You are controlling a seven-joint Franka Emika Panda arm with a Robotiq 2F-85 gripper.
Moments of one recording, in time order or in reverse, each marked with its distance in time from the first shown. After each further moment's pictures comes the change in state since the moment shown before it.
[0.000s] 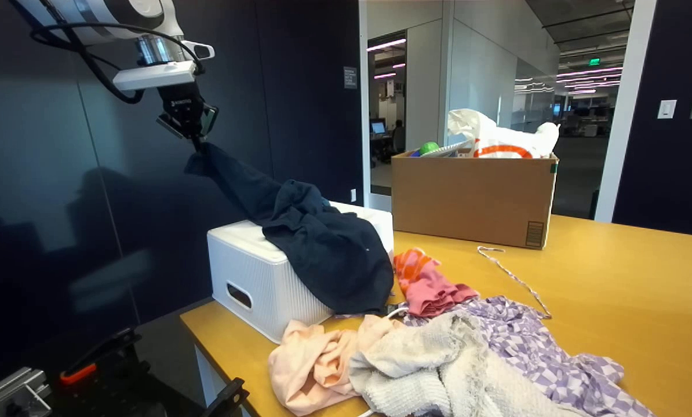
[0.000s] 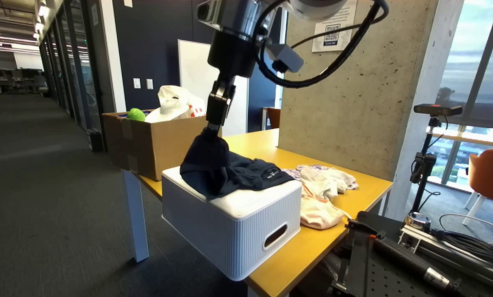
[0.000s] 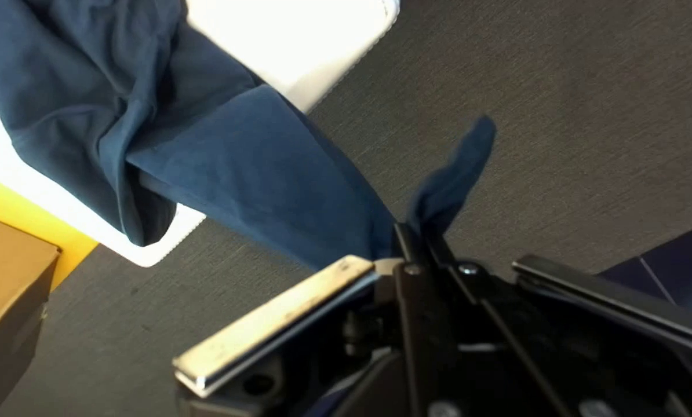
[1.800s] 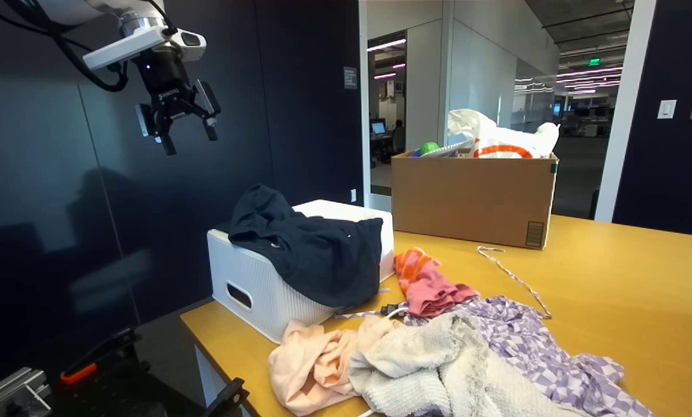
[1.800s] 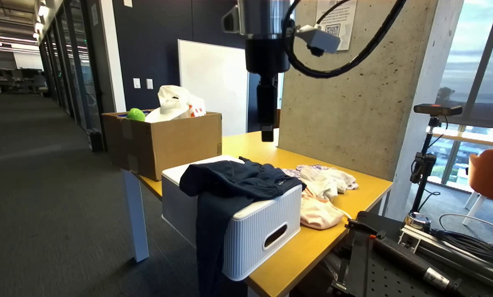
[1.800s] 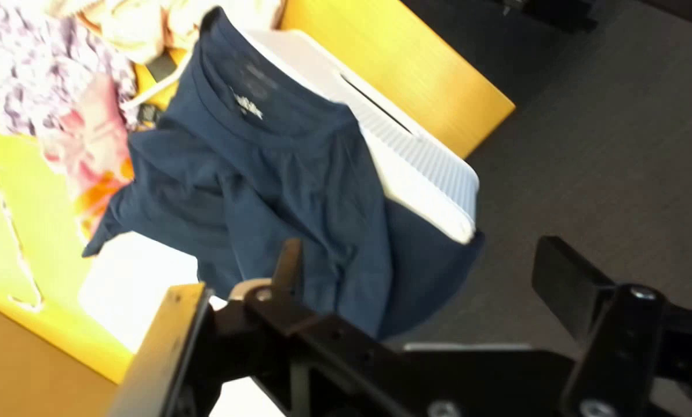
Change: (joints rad) arm 0.014 -0.076 -0.018 0.004 -0.226 -0.428 0.221
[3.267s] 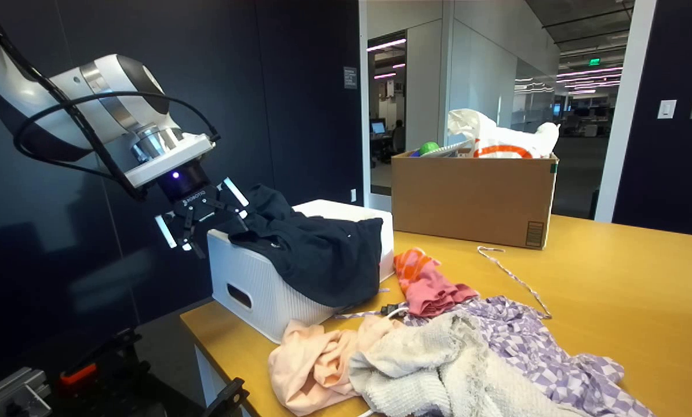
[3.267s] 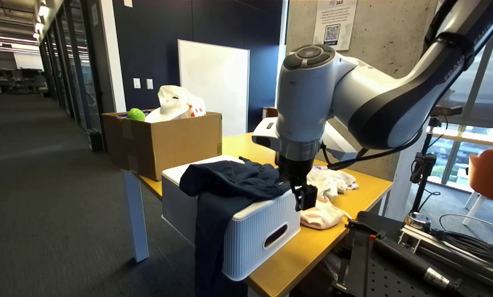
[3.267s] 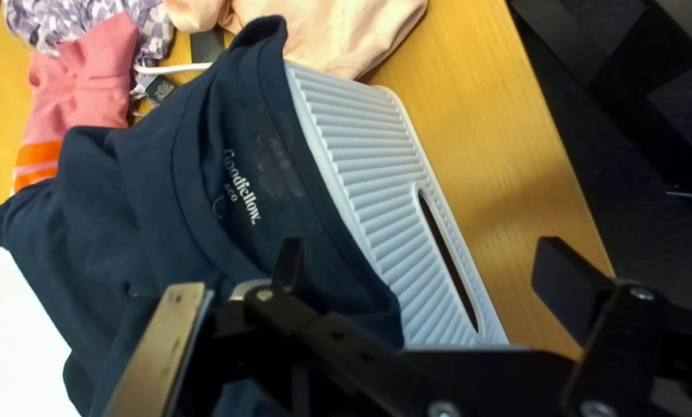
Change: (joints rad) arm -0.071 0.130 -0.049 -0.365 -0.532 0.450 -0.037
